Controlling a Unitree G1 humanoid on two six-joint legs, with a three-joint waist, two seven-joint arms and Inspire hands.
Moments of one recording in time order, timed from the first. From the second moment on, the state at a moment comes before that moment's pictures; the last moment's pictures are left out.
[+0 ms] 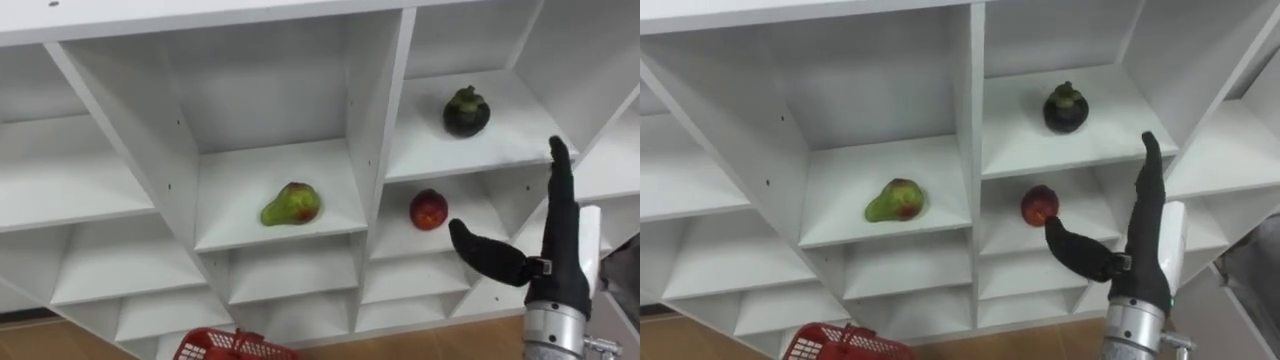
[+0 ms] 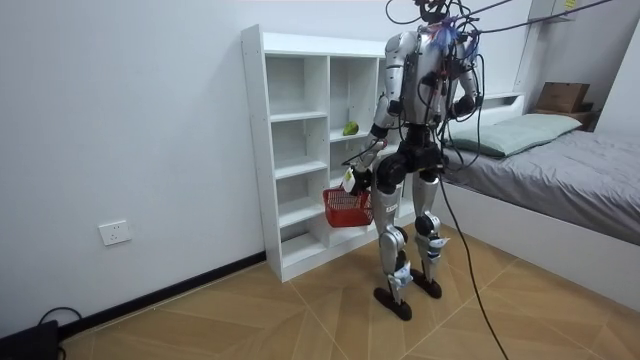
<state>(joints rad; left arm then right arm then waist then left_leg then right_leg) 0.19 0.18 -0.13 1.03 0.03 -0.14 -0.01 0.36 -0.20 0.11 -0.05 -0.28 -0.27 -0.57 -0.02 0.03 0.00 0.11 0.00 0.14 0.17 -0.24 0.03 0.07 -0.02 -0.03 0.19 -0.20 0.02</state>
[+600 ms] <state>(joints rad) 0.16 0.22 -0.16 1.04 0.03 -0.14 -0.05 0.31 -0.30 0.20 -0.17 -0.28 -0.27 -0.61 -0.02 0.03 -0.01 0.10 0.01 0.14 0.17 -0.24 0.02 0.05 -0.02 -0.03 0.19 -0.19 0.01</state>
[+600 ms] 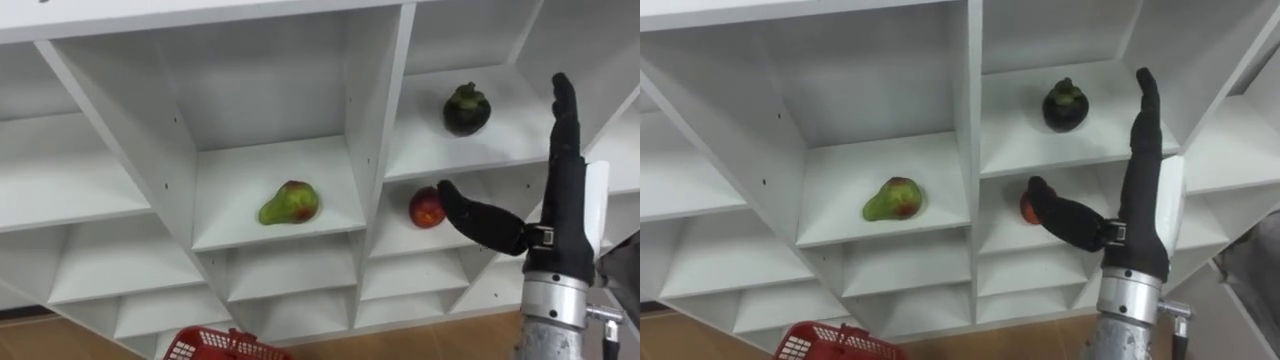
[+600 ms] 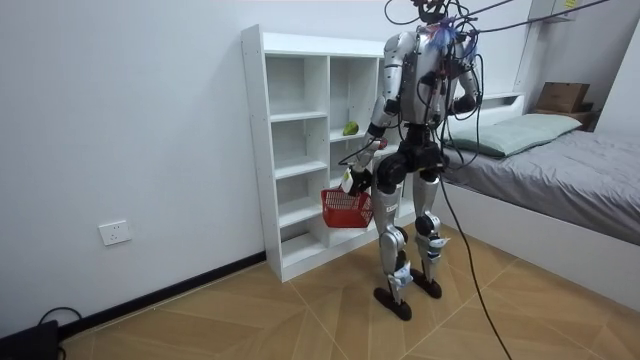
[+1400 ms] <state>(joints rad) 0.17 0.24 -0.12 0.99 0.04 -0.11 -0.10 0.09 -0.36 0.05 -0.08 -0.11 -0.26 -0.56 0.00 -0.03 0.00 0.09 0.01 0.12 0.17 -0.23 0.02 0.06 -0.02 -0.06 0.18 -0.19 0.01</state>
